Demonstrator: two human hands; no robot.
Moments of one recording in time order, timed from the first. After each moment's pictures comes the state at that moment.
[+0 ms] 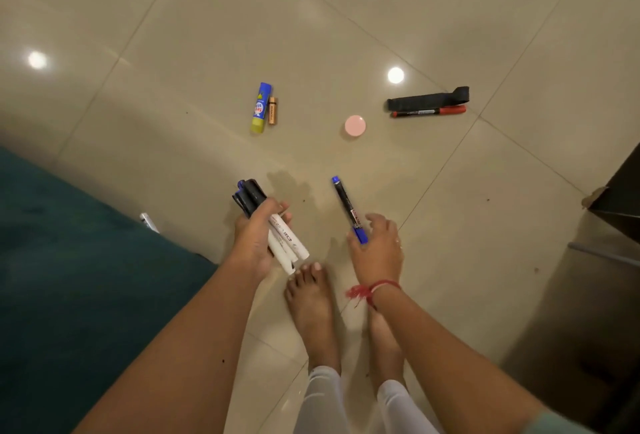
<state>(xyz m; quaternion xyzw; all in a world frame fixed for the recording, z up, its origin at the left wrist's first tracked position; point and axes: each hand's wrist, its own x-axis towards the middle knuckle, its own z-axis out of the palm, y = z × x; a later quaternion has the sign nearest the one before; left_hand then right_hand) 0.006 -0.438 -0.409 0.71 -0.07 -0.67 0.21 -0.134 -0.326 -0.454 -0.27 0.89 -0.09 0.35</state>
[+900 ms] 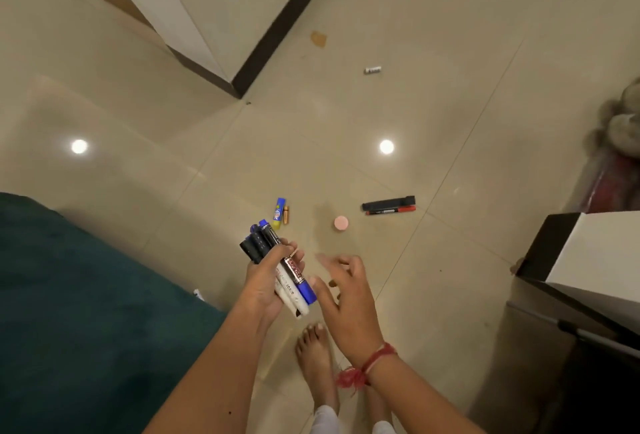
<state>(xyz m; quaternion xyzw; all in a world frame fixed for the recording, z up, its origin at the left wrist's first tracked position) -0.034 -0.513 -0.213 0.64 -0.04 -0.72 0.27 -0.135 -0.419 -0.205 -0.41 0.76 -0.31 0.40</state>
